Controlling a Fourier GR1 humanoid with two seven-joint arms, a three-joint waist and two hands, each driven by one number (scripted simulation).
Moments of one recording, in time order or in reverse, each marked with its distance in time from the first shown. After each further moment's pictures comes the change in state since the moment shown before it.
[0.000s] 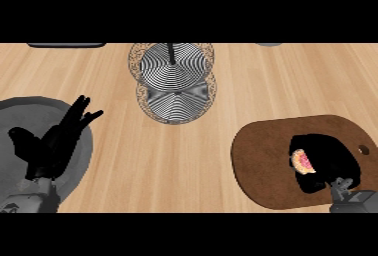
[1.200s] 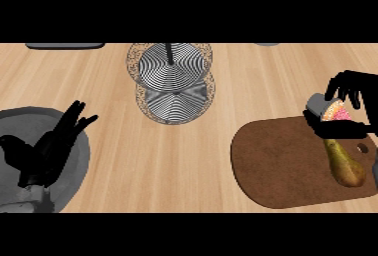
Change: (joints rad) left arm 0.047 -0.011 0.036 -0.031 0.000 -0.042 0.002; right arm -0.190 0.021 -0.351 0.021 -0.188 -0.404 -0.501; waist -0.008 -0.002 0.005
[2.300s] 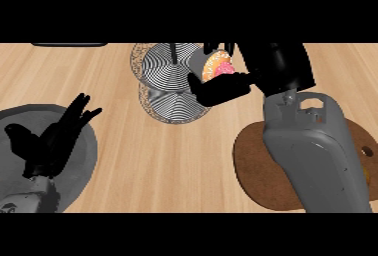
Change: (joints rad) left arm -0.059 -0.027 0.009 0.001 -0.031 -0.008 0.049; right arm -0.597 0.351 0.244 0.032 0.070 0.138 0.568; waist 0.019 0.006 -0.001
